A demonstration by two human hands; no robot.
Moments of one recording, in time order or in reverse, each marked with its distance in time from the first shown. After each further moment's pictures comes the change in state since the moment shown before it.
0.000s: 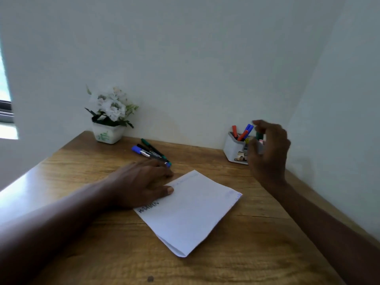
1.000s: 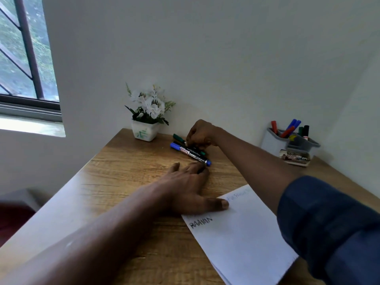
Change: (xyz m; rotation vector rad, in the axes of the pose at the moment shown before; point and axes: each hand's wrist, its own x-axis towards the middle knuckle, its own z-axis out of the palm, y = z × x) left_hand -0.001 0.011 0.002 -0.019 -0.208 -0.108; right_hand 0.046 -0.139 0.214 0.200 -1.261 0.473
